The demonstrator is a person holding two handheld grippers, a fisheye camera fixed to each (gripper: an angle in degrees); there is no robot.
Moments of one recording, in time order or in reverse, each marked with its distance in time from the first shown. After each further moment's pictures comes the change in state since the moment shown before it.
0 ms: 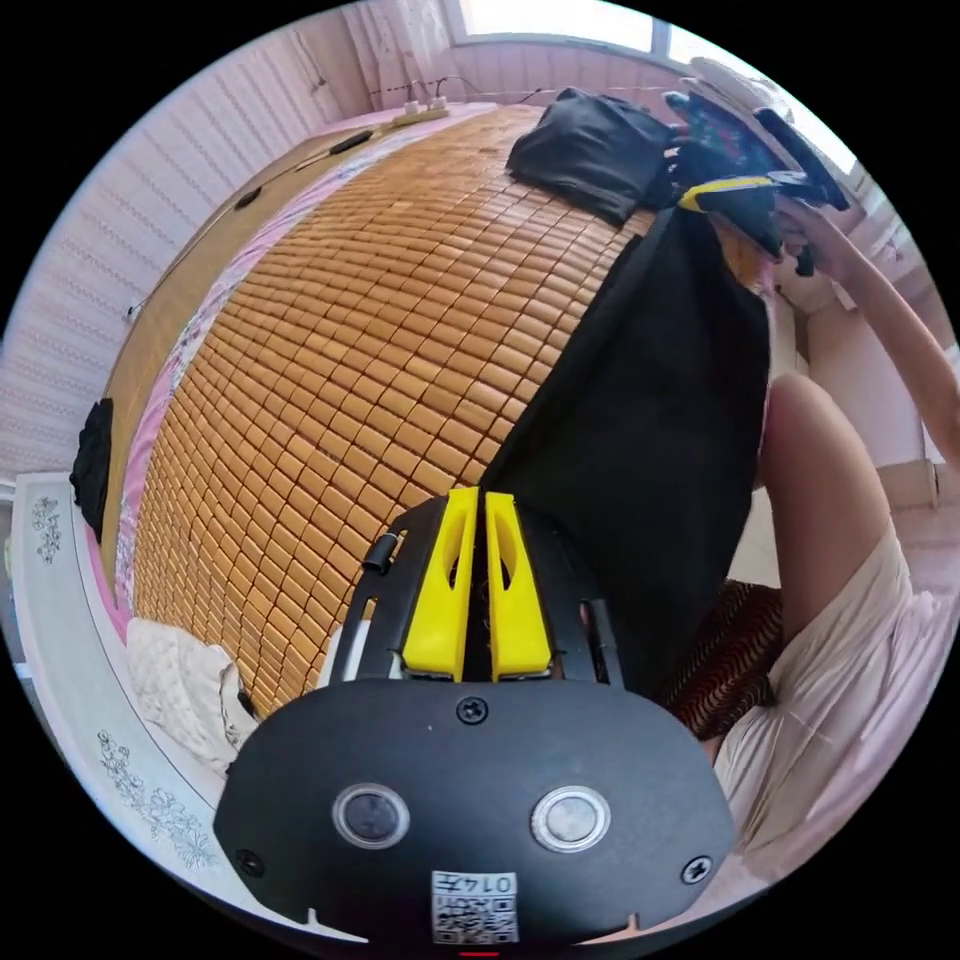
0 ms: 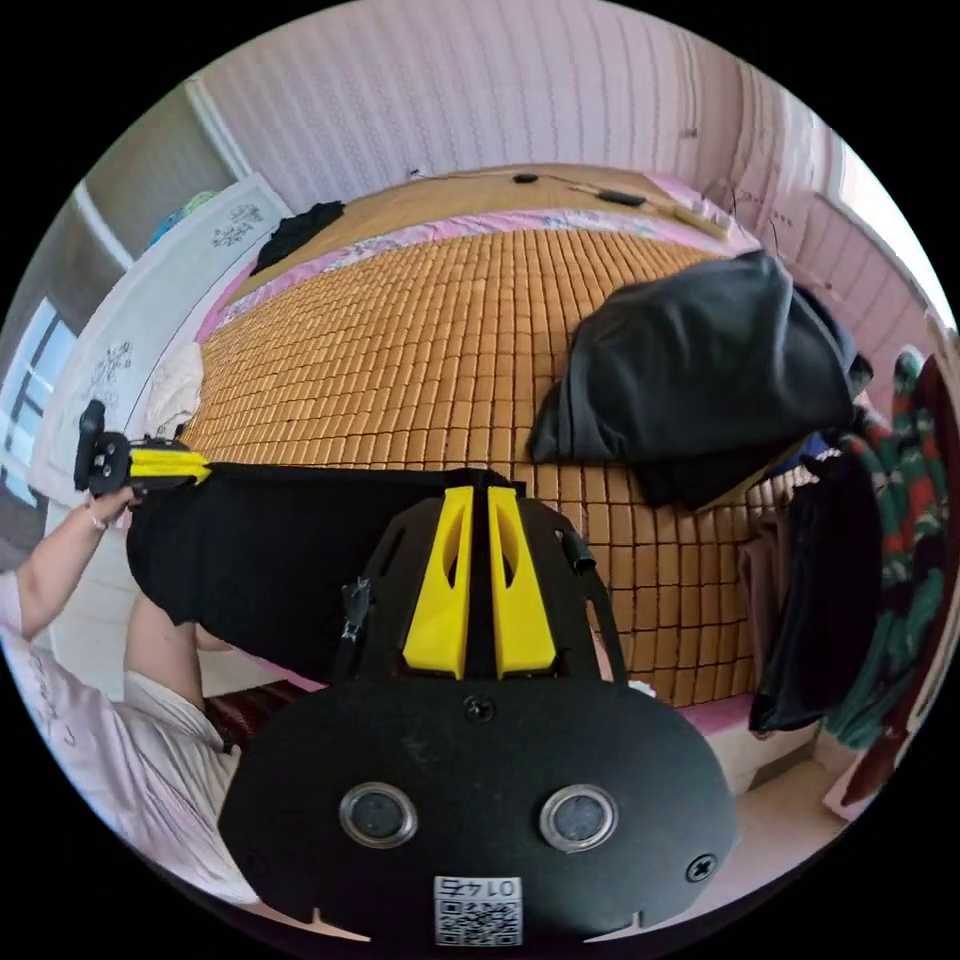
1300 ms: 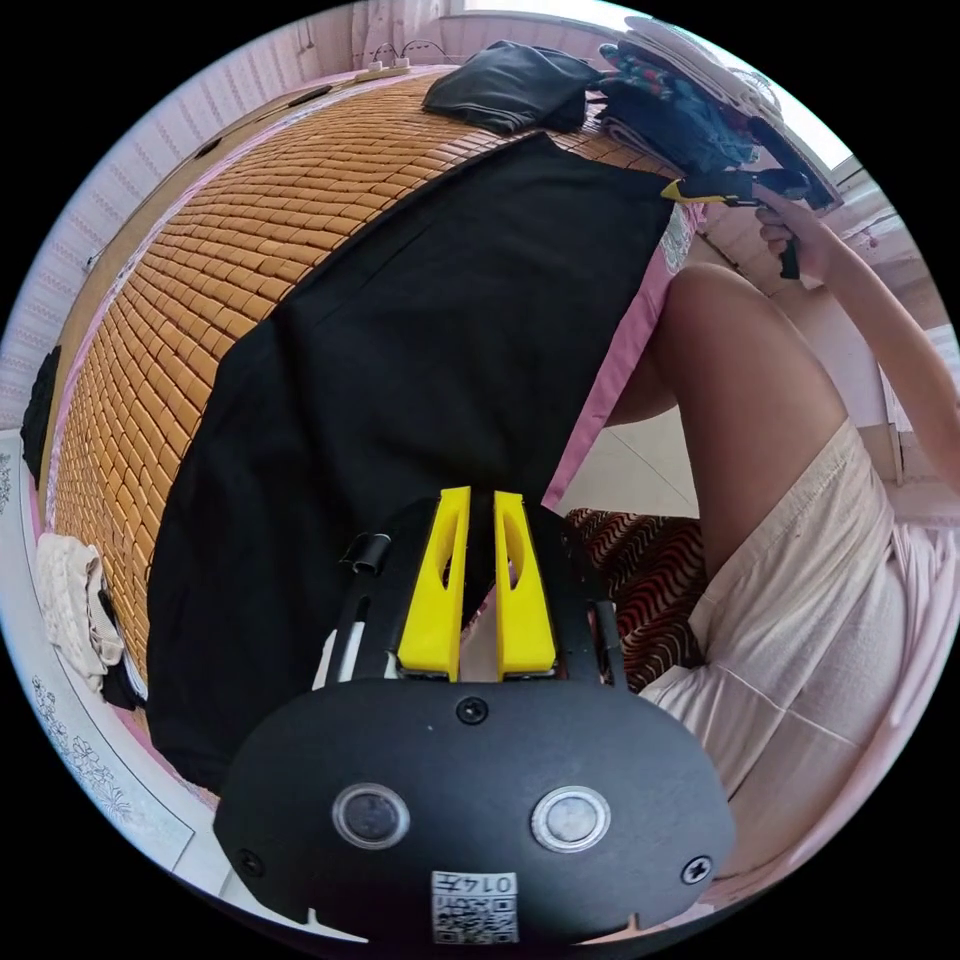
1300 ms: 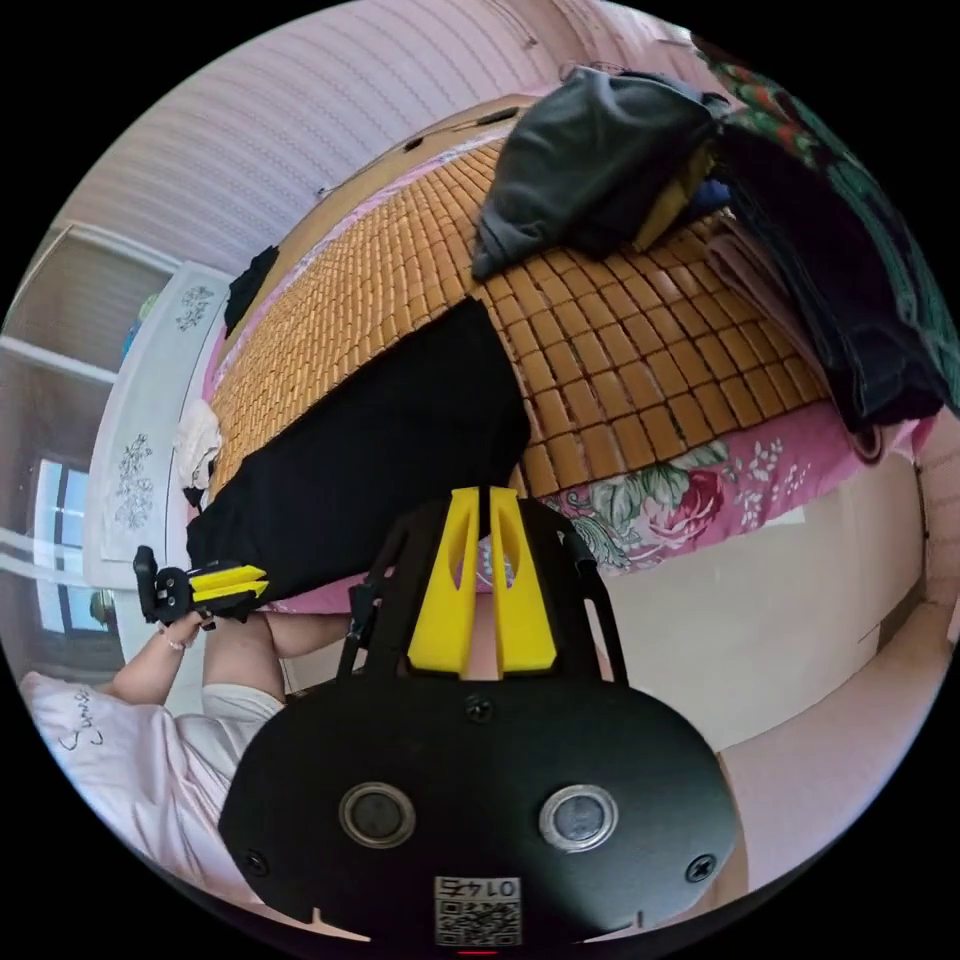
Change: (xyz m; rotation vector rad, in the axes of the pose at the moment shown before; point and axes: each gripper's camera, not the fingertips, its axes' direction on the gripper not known) left arm 0.105 0.210 0.029 0.019 0.208 0.006; right arm -0.005 0.133 -0.049 0.119 -0.123 0.185
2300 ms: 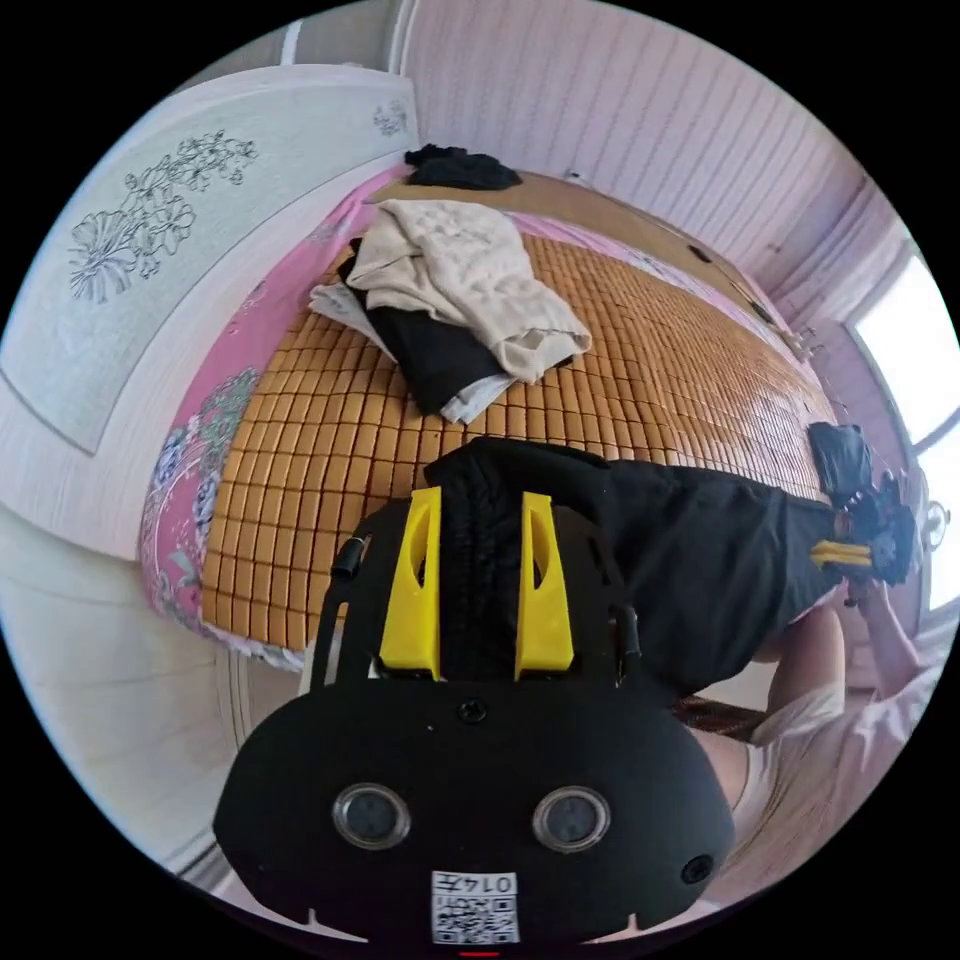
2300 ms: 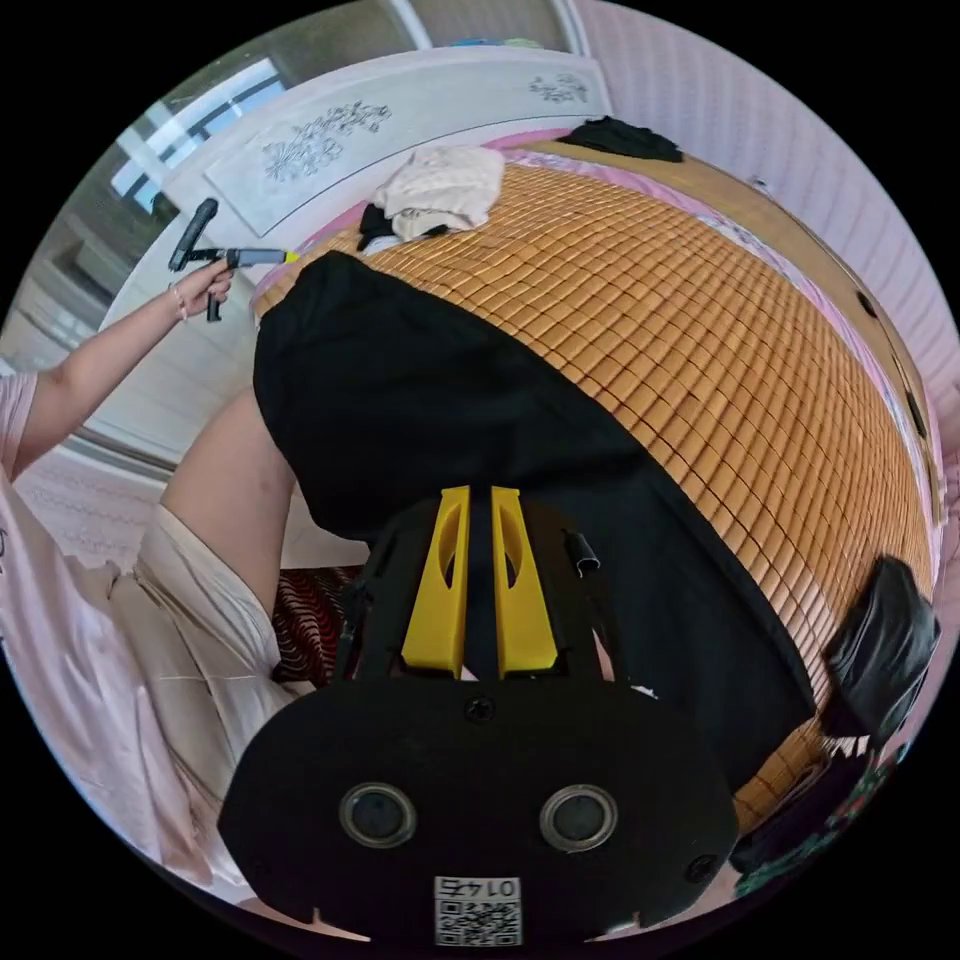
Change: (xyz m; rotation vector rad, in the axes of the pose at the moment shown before) left arm -0.310 0.452 -0.089 0.340 -0.144 -0.892; right arm -0.522 -0.038 0.202 -0.347 -0.010 -1.019
